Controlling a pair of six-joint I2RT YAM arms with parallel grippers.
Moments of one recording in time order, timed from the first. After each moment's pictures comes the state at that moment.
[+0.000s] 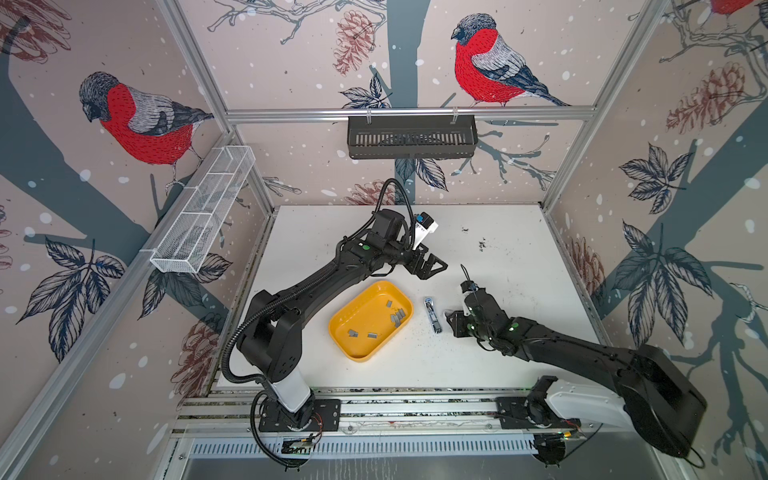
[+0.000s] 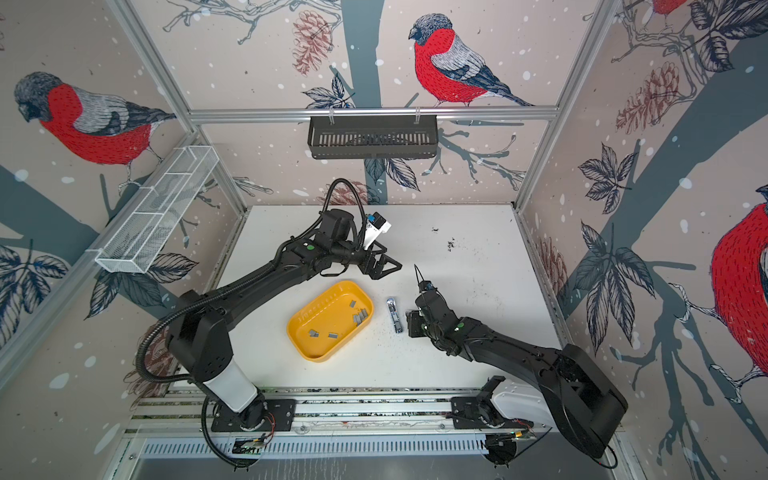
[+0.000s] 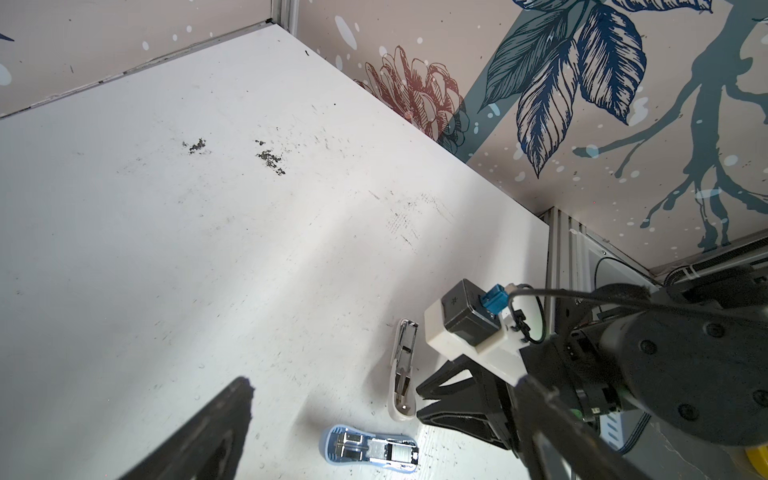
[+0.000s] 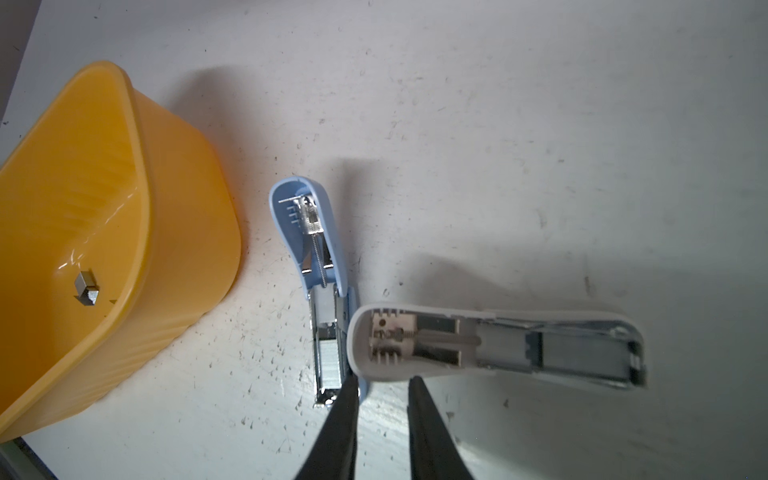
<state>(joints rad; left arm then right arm) -0.63 1.69 1.40 -0.32 0.63 -0.02 0.73 1.18 0.46 -0.09 -0.01 0.60</state>
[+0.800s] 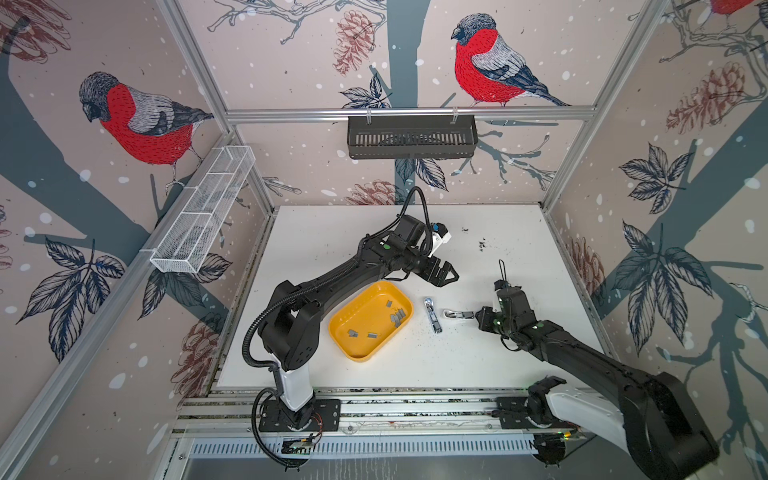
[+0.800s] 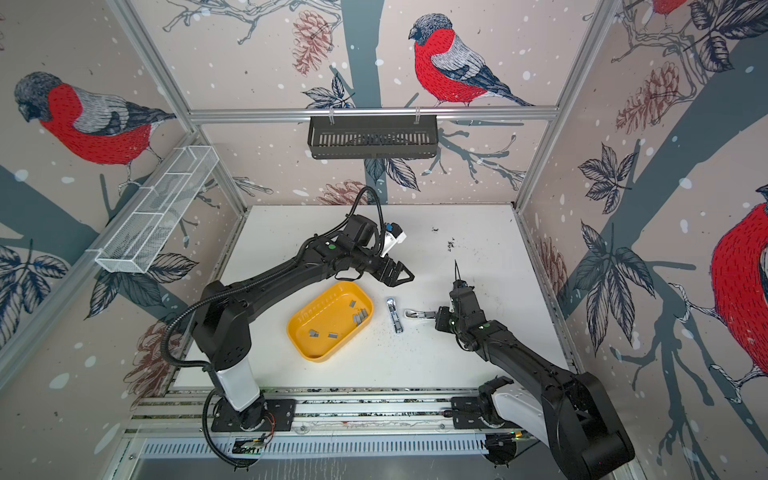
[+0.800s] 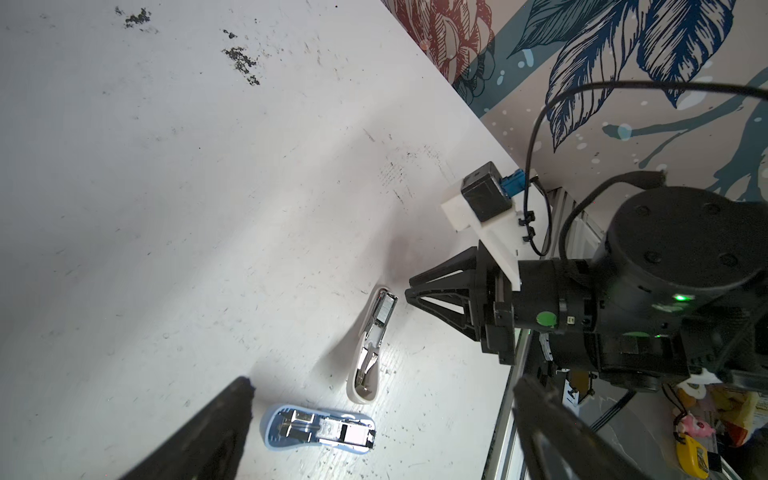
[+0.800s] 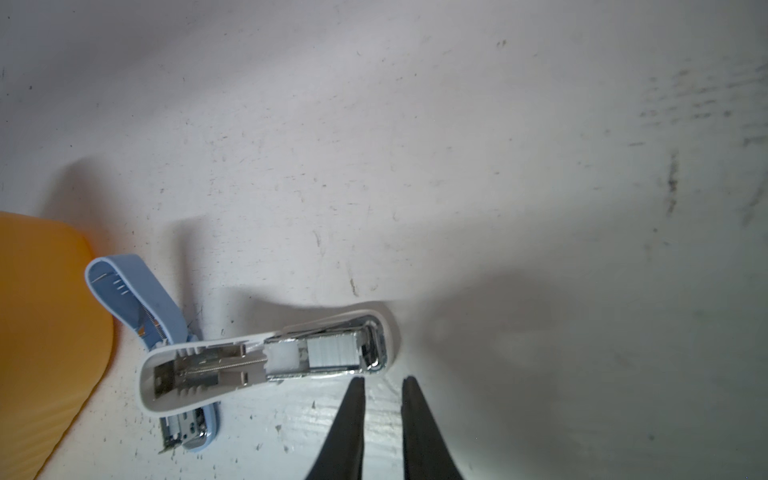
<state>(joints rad) -0.72 1.81 1.51 -0.48 0.55 -0.15 0.38 1.09 0.36 -0.15 -0.11 0.52</state>
